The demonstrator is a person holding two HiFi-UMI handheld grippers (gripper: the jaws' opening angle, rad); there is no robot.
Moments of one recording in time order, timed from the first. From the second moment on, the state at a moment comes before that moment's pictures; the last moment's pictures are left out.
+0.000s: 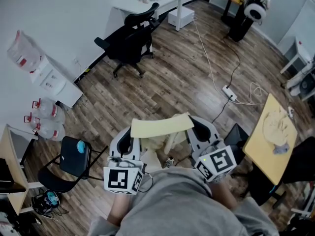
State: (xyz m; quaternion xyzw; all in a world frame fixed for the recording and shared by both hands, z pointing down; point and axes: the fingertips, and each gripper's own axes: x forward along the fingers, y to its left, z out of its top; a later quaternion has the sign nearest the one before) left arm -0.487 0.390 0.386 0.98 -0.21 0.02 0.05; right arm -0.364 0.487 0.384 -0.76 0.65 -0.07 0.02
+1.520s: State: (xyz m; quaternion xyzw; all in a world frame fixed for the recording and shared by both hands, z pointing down) left arm -0.334 0.204 0.410 0.98 -0.18 0.04 0.08; right arm -0.223 0.314 0.415 -0.78 0.61 -0.13 0.02
